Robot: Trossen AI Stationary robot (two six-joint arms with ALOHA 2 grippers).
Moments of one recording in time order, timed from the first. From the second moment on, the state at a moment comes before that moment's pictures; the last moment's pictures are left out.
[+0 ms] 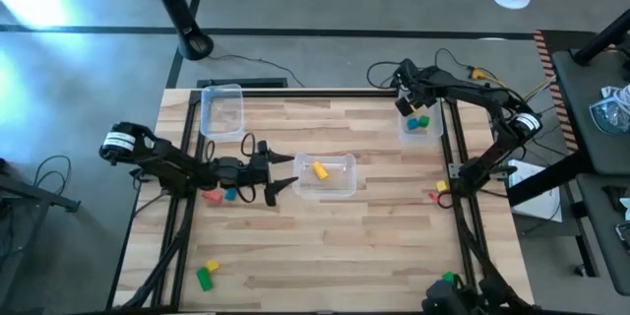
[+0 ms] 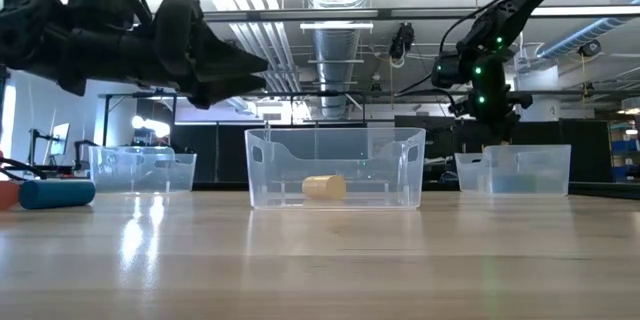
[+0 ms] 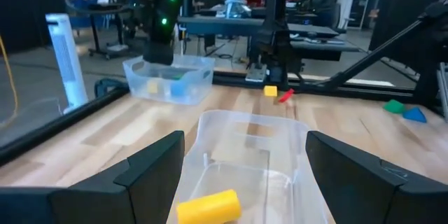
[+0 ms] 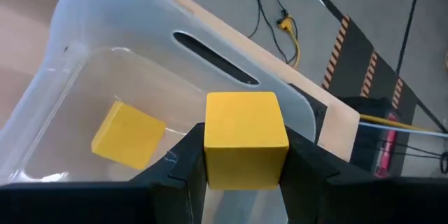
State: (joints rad) left arm -0.07 1.51 0.25 1.24 -0.28 -0.05; right arm -0.94 1.60 1.02 -0.72 0.56 0.06
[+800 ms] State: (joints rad) left arm -0.04 1.45 0.02 1.54 -0.33 0.17; right arm -0.99 1.66 1.05 -0.78 0.36 0.23
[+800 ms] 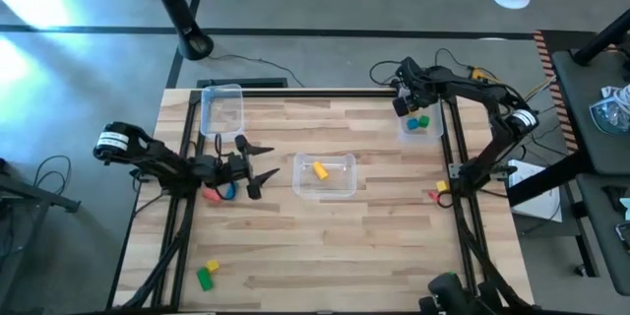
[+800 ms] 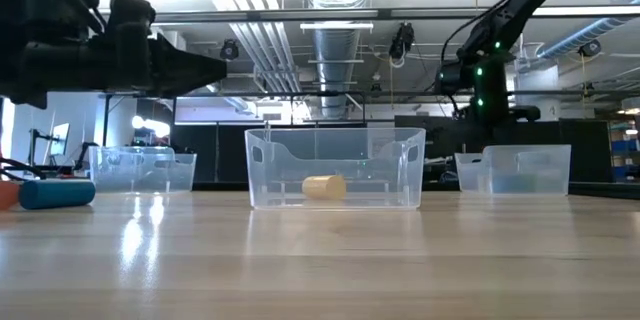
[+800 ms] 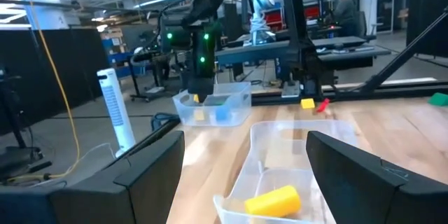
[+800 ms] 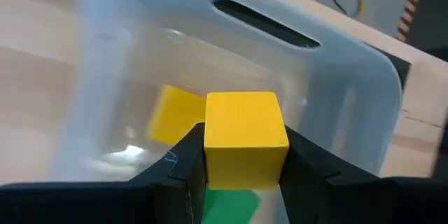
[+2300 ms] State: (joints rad) left arm -0.04 1.06 0.18 0.56 -0.33 -0.16; right arm -0.42 1.24 0.95 -0.42 0.24 0.09
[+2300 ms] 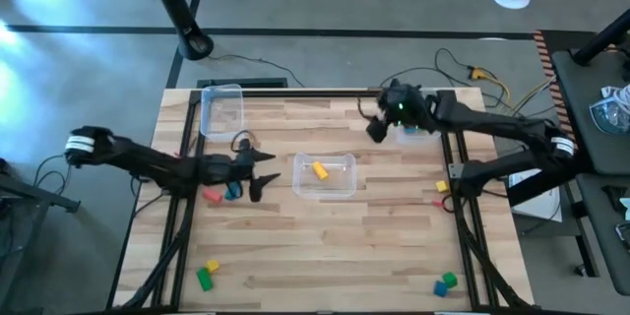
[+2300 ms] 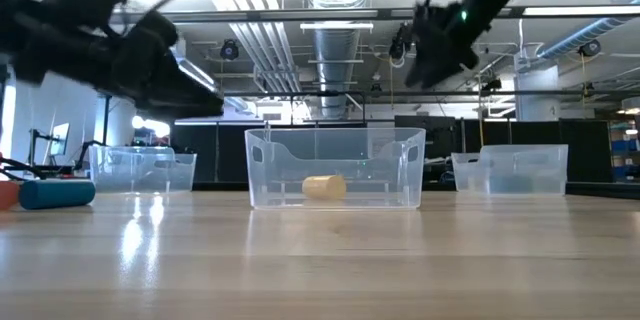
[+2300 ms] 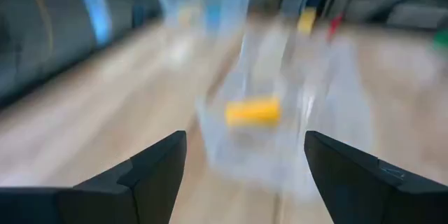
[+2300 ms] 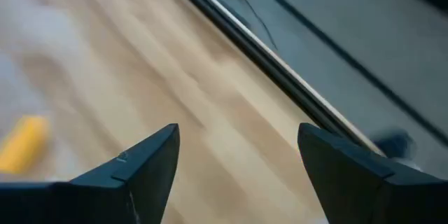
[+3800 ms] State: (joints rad) left arm 0.10 1.42 0.60 -0.91 0.18 -1.06; right arm 0.25 1.15 0.65 -0.19 0.32 0.11
